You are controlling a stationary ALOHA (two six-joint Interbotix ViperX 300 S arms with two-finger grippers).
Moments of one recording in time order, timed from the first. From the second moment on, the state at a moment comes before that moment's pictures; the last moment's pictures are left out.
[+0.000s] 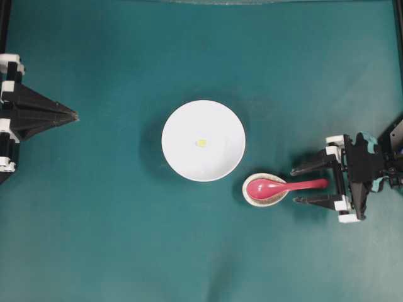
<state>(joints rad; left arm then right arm) 0.02 -1.00 1.17 0.01 -0.09 -0.02 0.42 0.09 1.38 0.36 -1.09 0.06</state>
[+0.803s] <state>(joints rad) 0.02 -1.00 1.17 0.01 -0.10 -0.02 0.46 0.10 1.38 0.43 -1.12 -0.03</state>
